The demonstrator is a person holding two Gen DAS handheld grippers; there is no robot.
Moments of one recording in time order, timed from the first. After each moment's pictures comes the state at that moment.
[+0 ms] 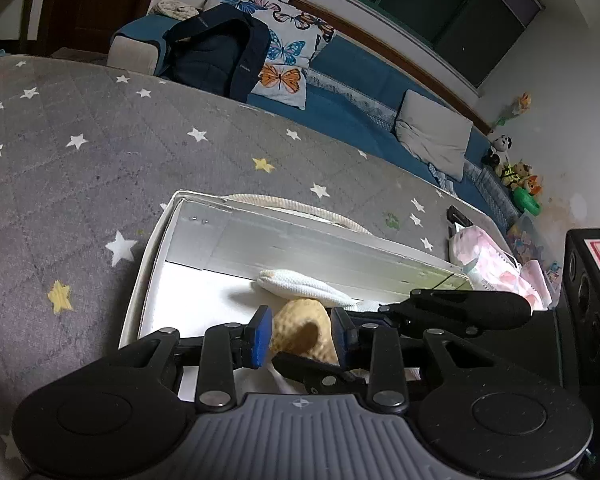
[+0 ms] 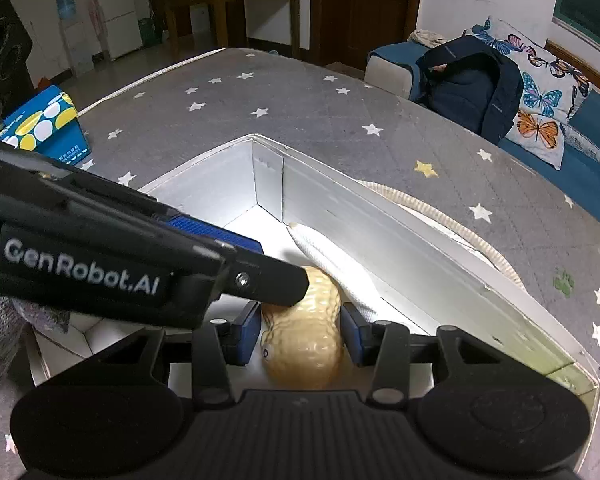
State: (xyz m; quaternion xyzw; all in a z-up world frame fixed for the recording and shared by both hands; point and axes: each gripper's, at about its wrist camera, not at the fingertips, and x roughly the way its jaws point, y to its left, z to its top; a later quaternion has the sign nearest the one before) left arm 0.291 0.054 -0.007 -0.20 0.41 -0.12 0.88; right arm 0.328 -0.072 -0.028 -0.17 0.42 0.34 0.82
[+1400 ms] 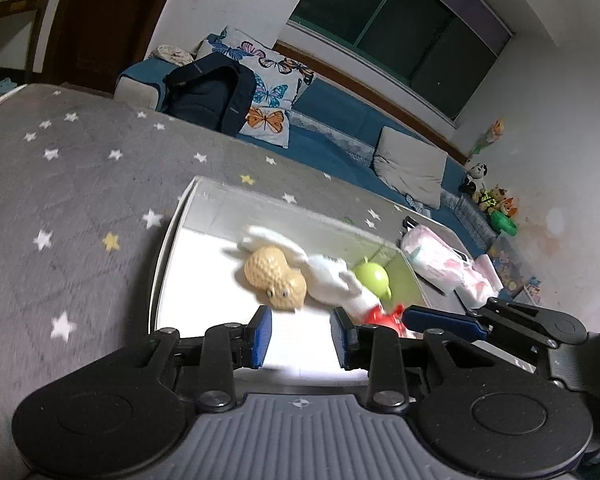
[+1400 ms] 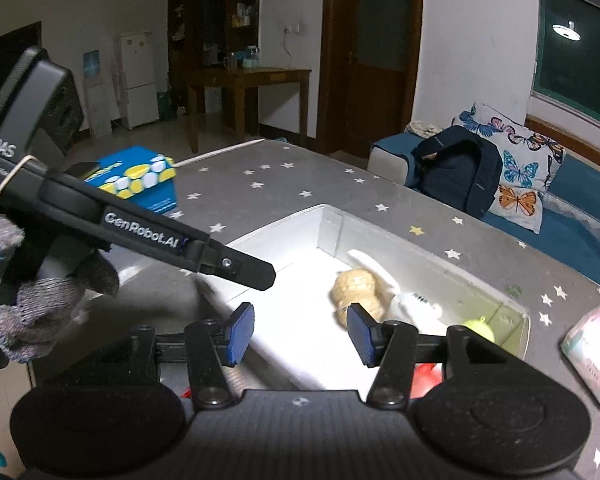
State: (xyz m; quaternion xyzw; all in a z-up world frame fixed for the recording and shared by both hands) left arm 0.156 0.057 0.034 -0.21 0.35 -0.13 0.91; right arm 0.176 -0.135 0.049 -0.13 0.29 0.36 0.87
